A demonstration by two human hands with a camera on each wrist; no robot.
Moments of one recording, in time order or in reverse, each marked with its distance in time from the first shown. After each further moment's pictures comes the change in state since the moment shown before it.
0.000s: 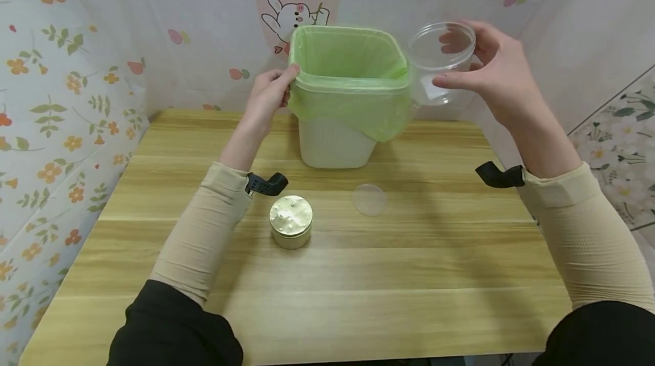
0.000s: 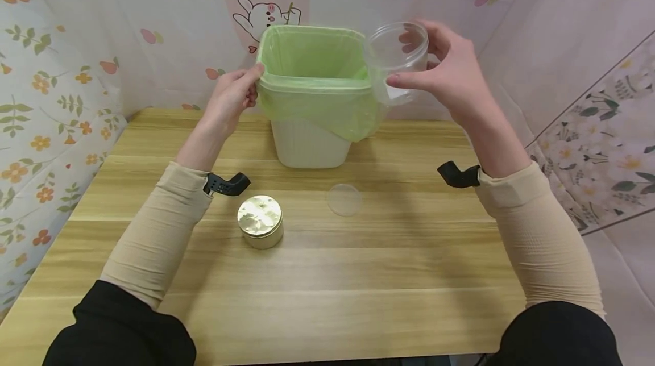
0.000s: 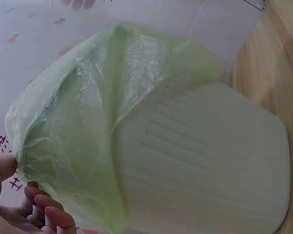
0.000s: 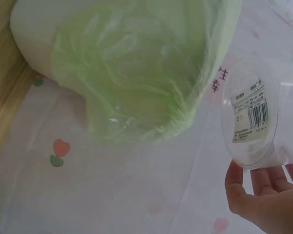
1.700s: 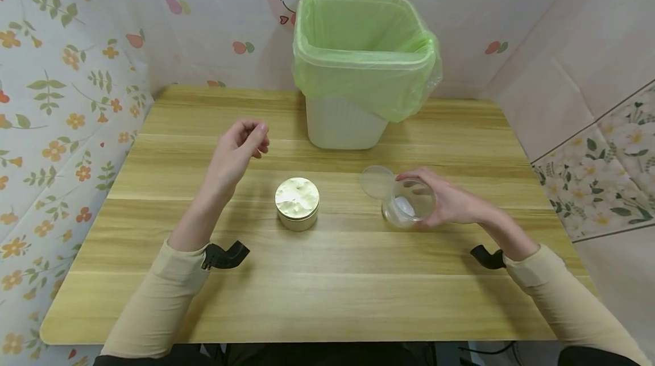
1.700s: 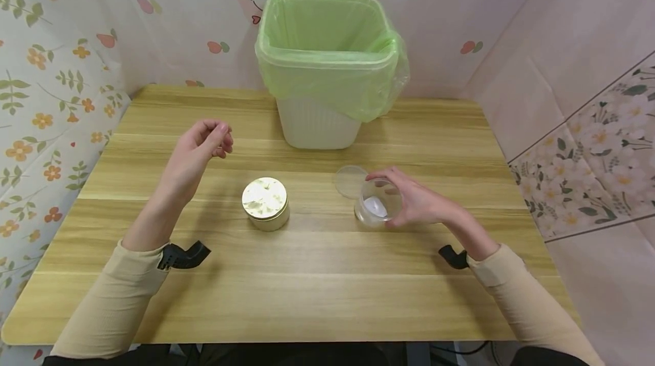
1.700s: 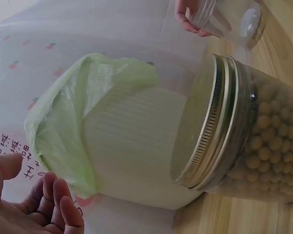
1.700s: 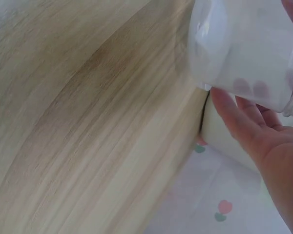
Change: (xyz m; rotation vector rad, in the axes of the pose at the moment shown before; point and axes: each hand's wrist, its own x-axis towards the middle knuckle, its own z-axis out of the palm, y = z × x) left_hand -0.111 -0.064 -0.054 0.113 -0.039 -0.005; right_hand -0.138 0.187 0.015 -0.463 -0.722 0.030
